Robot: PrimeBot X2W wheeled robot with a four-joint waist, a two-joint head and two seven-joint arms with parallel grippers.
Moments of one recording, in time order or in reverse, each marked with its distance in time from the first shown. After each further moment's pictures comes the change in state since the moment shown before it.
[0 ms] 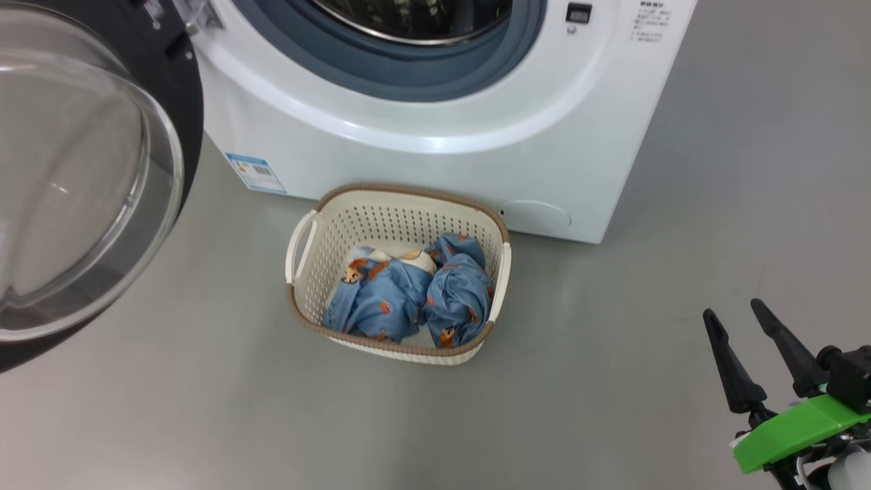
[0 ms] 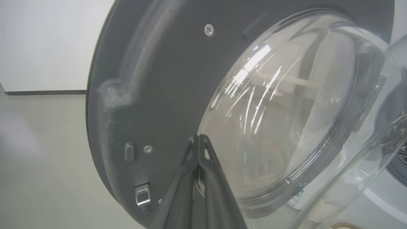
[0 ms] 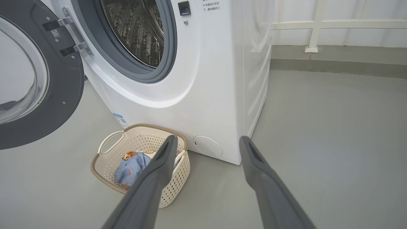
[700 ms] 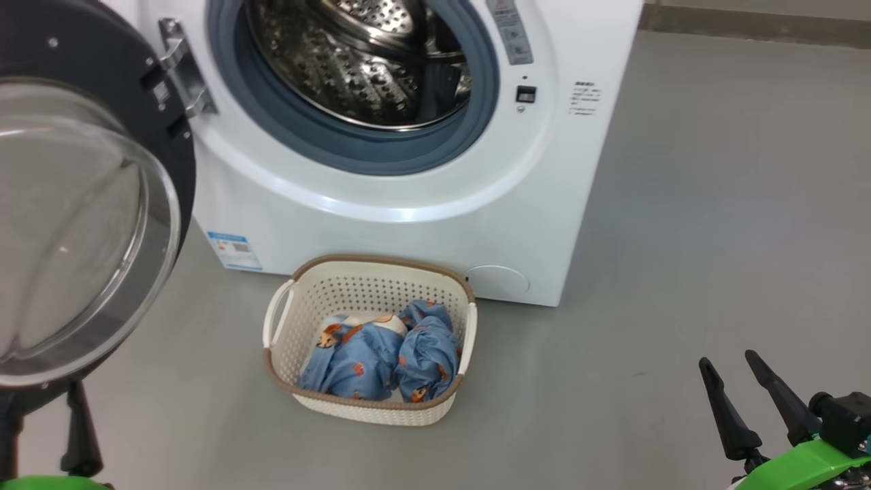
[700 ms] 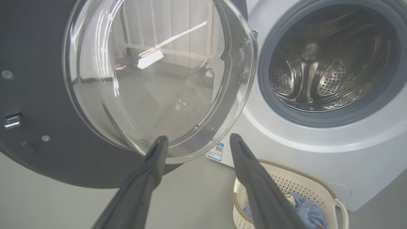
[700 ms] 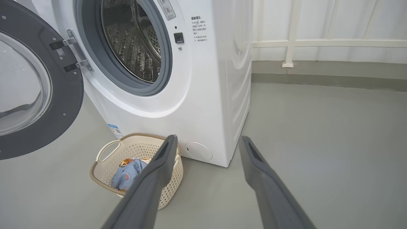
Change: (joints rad) left arm 0.416 -0.133 -0.331 -0.359 -0.097 -0.010 0.000; right arm 0.105 0.035 -0.004 0.010 0.006 0.000 0.000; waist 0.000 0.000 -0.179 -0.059
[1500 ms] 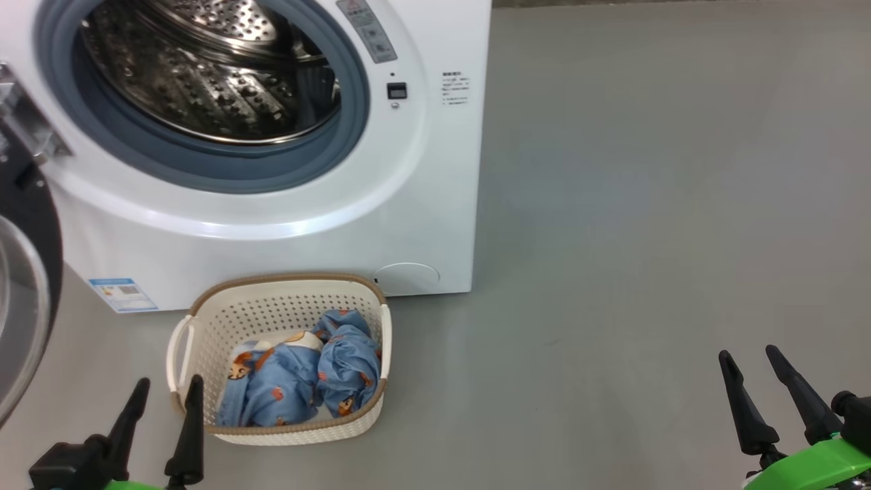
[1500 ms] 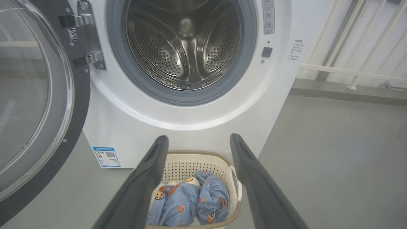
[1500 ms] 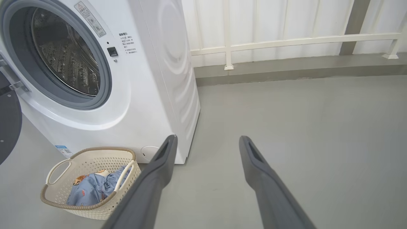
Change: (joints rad) left arm 0.067 0.016 -0.280 -0.149 -0.048 -0.001 0.000; right arm 0.018 0.012 -0.062 -0.026 0.003 0.000 0.000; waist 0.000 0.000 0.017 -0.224
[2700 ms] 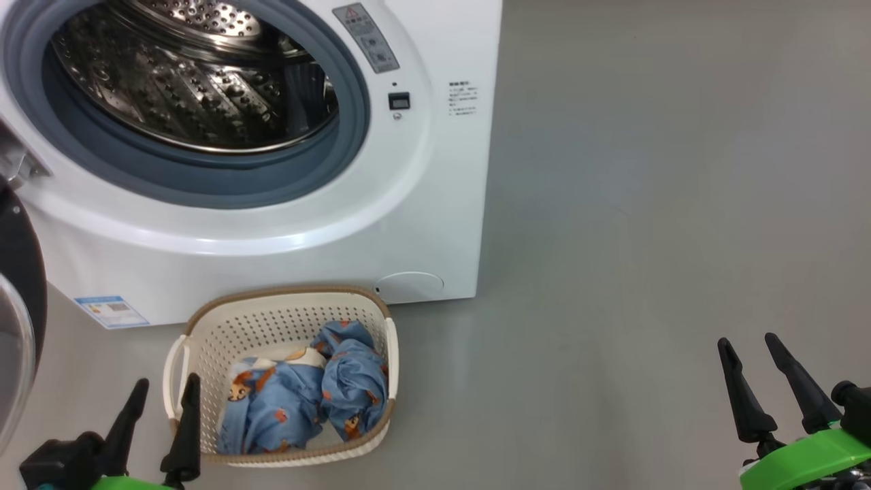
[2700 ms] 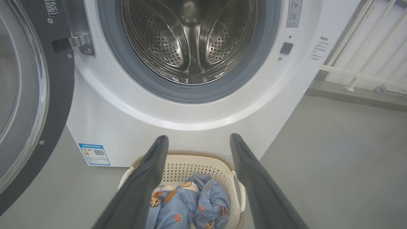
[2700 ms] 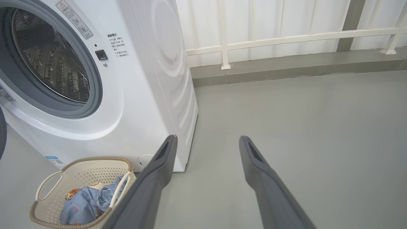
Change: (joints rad) left arm -0.007 0.039 -0.053 0.008 -0.120 0.000 0.000; right arm -0.016 0.016 -0.010 -0.010 0.000 0.000 0.000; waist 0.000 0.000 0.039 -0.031
